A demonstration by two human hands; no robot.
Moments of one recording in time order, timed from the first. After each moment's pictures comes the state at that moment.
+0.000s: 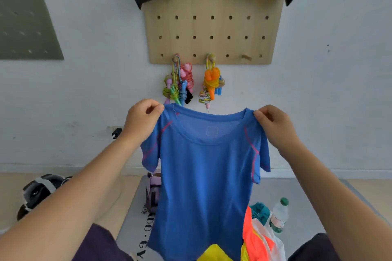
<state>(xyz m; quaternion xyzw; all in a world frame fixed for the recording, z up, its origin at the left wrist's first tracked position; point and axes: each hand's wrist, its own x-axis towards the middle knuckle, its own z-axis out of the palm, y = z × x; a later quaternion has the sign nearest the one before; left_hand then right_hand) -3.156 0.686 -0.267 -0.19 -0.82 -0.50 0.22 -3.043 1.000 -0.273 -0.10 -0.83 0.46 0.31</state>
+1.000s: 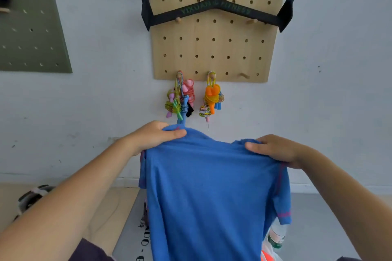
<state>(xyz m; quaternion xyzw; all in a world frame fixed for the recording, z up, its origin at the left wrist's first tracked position) -3.140 0.673 -0.243 -0.23 -0.85 -0.46 -0.12 -3.019 1.010 -0.250 -0.05 -0.88 0.47 -0.08</state>
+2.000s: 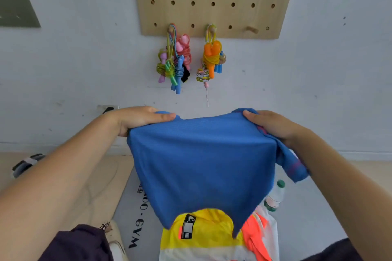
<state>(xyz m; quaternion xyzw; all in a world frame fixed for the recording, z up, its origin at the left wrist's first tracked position) -3.190 0.679 -0.288 -0.20 -0.84 -0.41 -0.31 -3.067 1.020 -0.304 -0.06 -0.80 0.60 -0.05</state>
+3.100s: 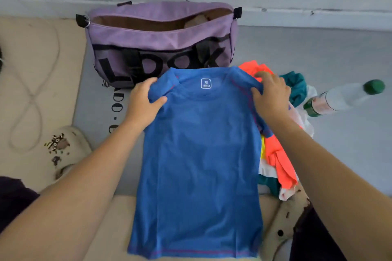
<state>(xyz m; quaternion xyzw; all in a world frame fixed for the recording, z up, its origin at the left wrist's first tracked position) -3.271 0.729 -0.802 -0.05 -0.92 -0.37 -0.13 -3.184 1.047 -0.772 -0.24 -0.95 0.19 0.03</state>
